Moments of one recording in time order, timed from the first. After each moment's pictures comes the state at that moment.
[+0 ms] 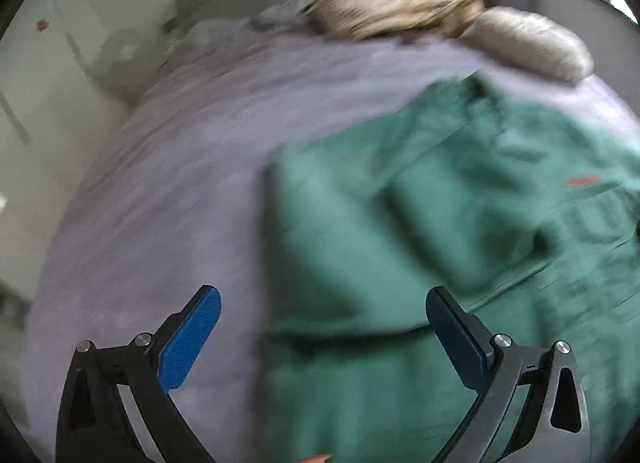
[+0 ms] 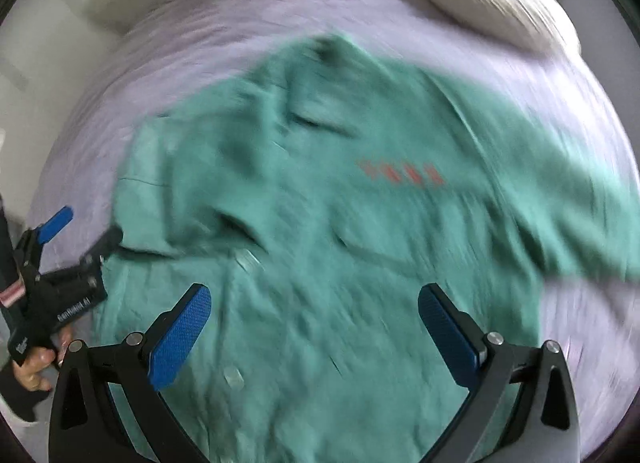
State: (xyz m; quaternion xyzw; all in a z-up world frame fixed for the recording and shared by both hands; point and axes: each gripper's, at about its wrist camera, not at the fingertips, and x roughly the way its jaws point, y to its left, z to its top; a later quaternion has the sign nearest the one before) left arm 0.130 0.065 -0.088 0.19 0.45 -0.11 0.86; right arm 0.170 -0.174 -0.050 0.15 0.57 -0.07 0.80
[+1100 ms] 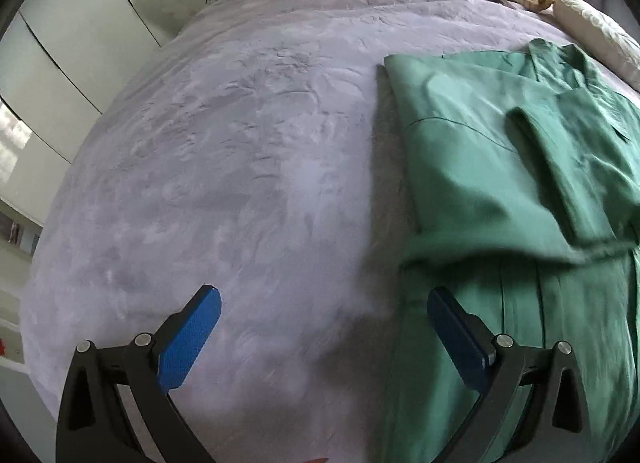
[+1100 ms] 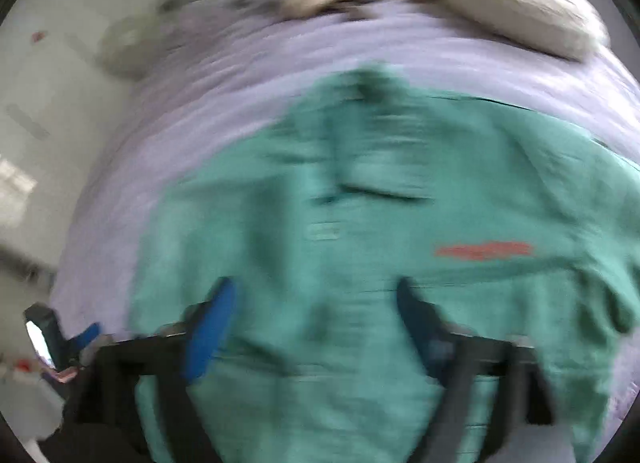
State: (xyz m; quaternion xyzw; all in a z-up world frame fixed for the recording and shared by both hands) left arm 0.138 0.146 -0.112 0.15 0.52 -0.04 0.84; right arm 0.233 -0.188 -0.068 0.25 0.50 -0.02 0.83
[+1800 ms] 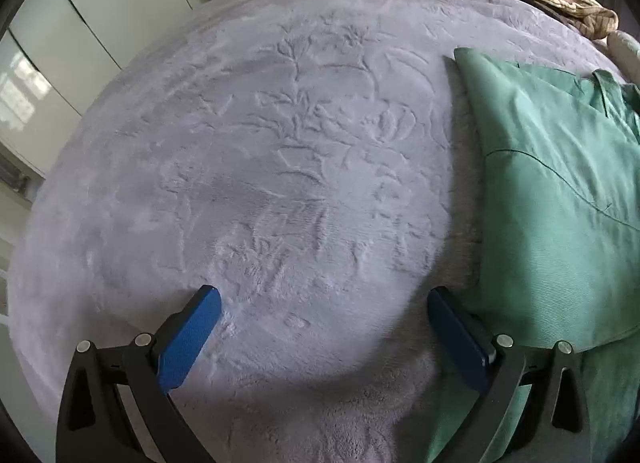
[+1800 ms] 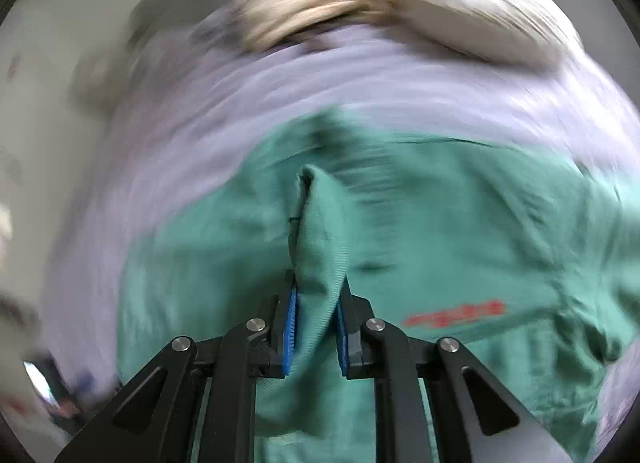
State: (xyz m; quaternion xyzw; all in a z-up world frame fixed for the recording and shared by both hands) left arm 0.190 0.163 -0.148 0.09 0.55 0.02 0.83; right arm 0.243 -0.266 -0.078 0.30 0.46 -0.14 0.82
